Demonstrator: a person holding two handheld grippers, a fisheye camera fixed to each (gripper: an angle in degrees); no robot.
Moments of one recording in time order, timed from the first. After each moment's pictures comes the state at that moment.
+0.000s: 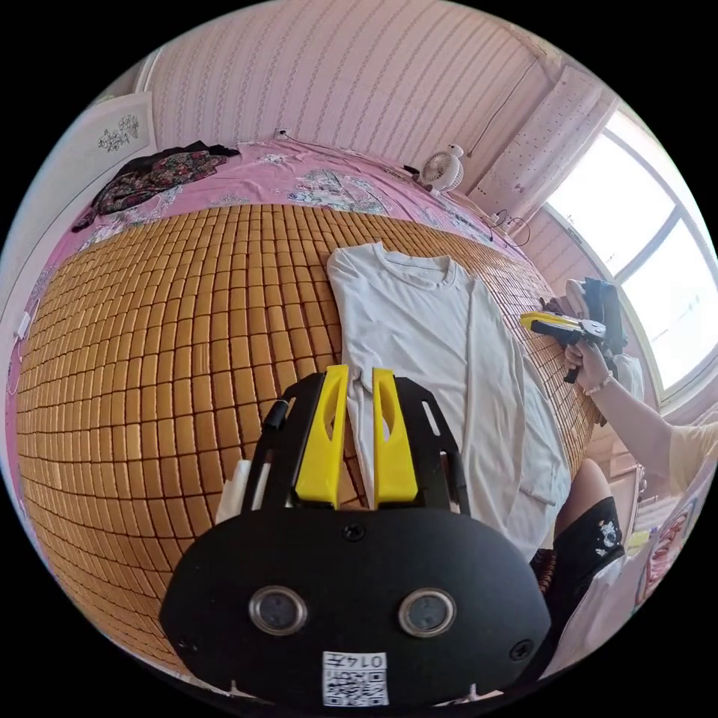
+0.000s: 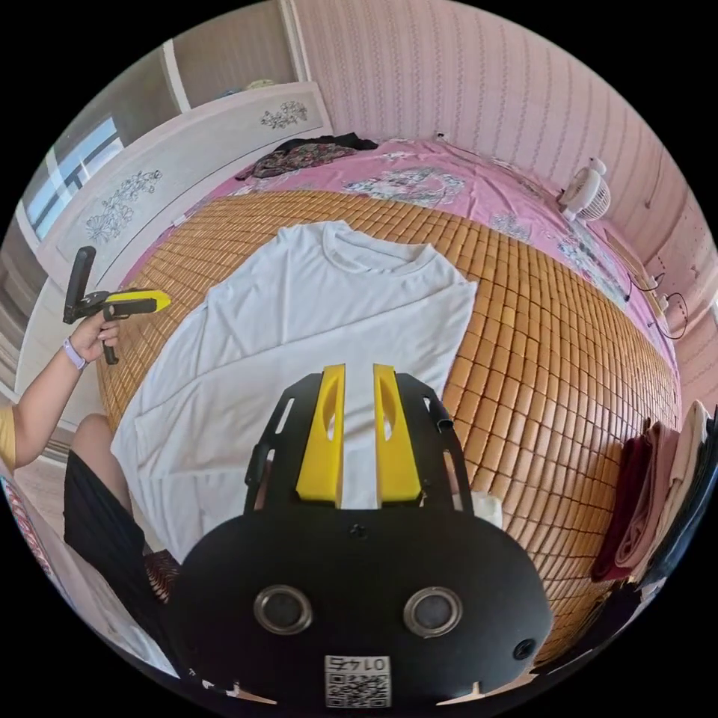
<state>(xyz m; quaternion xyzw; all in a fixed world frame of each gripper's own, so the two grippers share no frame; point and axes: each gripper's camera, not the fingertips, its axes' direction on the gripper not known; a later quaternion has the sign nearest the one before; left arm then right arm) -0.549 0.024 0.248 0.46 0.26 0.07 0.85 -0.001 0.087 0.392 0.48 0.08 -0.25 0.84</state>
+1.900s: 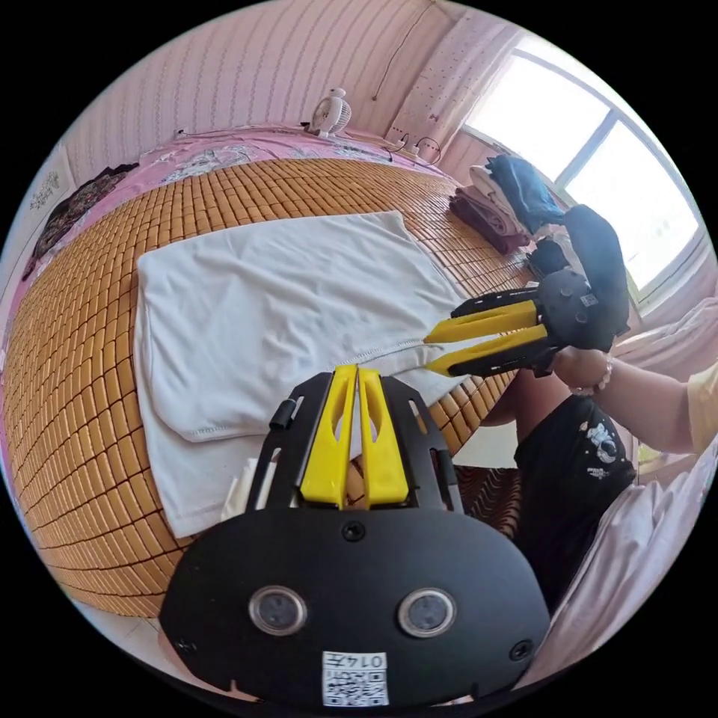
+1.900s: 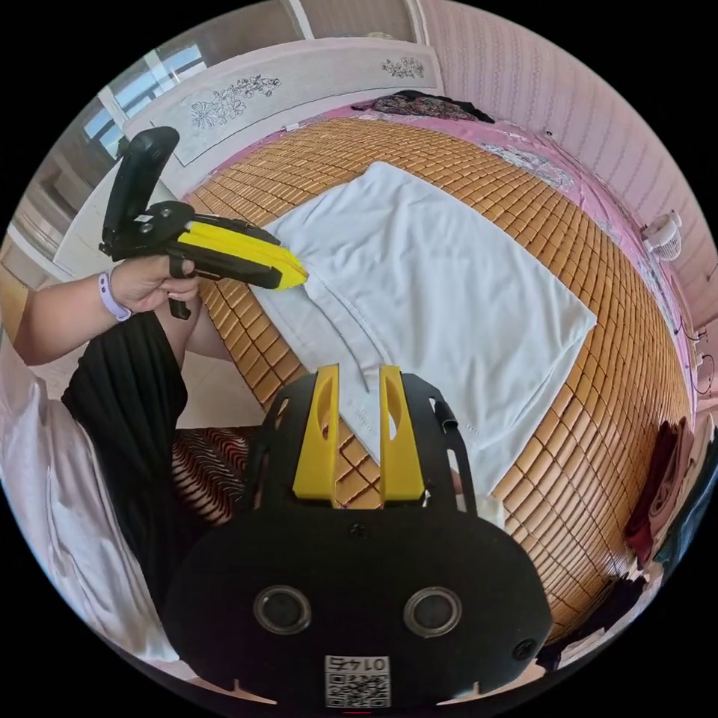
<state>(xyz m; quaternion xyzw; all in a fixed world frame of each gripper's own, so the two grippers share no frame) -0.306 0.233 0.311 0.43 0.24 0.20 0.85 -0.108 0.165 0.591 0.37 0.13 -0.39 0.83</state>
